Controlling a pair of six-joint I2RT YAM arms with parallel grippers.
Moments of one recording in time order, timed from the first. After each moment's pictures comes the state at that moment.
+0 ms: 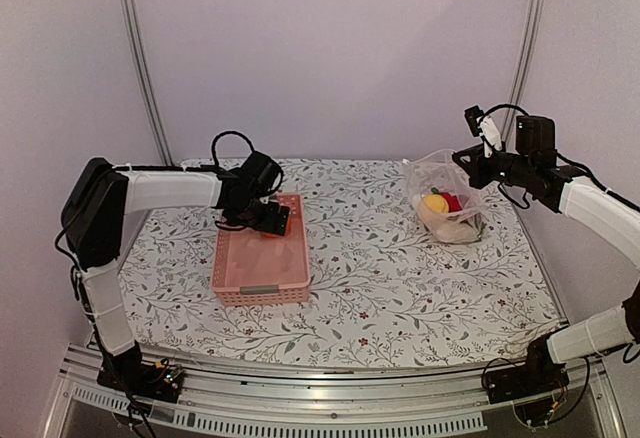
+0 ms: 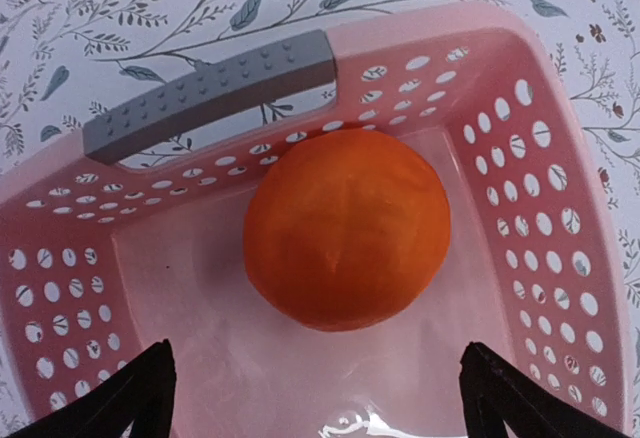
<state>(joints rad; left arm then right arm) -0.63 1.91 1.34 -0.49 -0.30 -0.36 0.22 1.28 1.03 -0.12 -0.34 -0.18</state>
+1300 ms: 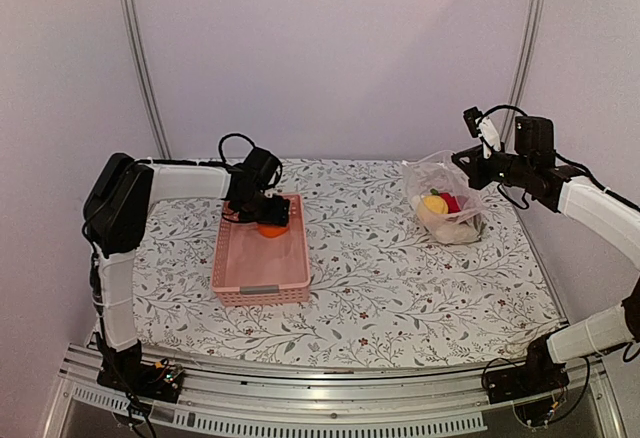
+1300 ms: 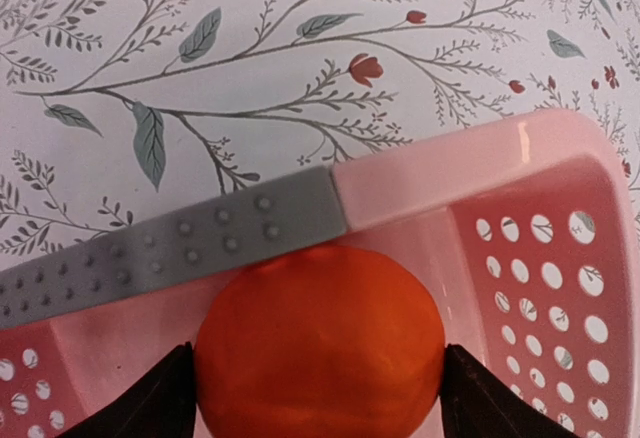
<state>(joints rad) -0.54 2.08 1.49 -0.44 -0.14 -0.36 0.22 1.29 1.03 -0.13 -0.34 -0.19</state>
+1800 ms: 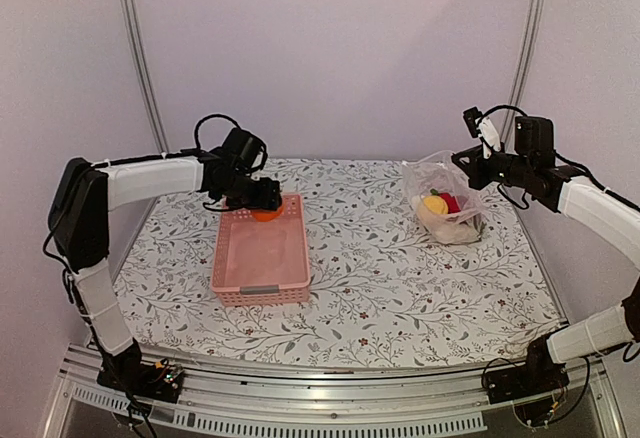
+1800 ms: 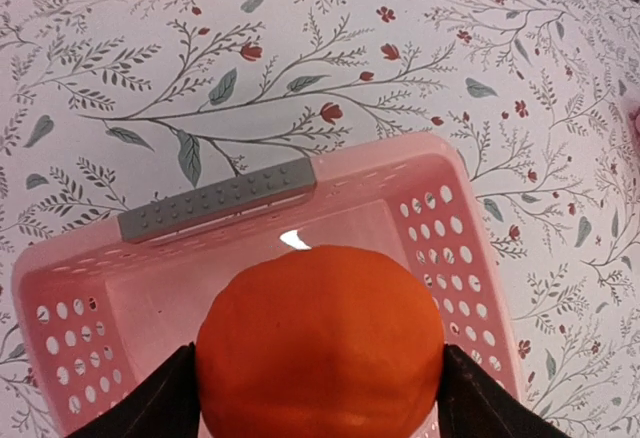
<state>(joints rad) -0.55 1.87 1.40 -0.46 -0.11 -0.37 0.22 1.29 1.03 -0.13 -0.34 -0.20</state>
